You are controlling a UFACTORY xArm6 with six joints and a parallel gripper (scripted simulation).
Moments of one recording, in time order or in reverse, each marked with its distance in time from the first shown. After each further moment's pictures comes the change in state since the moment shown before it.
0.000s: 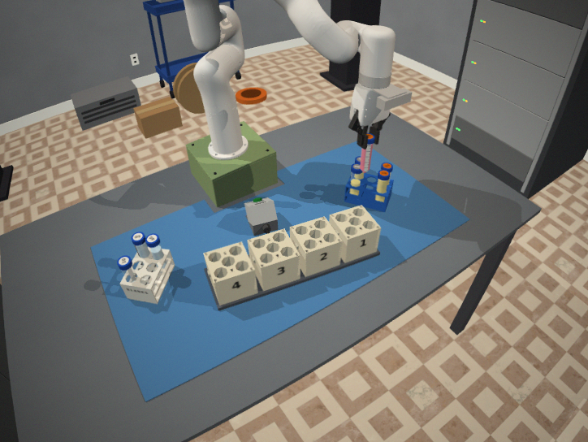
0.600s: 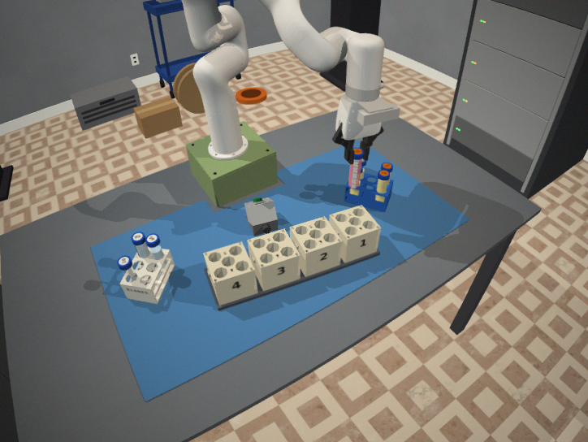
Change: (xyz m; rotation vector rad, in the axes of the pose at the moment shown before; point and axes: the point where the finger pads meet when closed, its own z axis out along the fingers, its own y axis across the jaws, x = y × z) arm 0.037 0.072 -0.001 -0.004 0.005 0.201
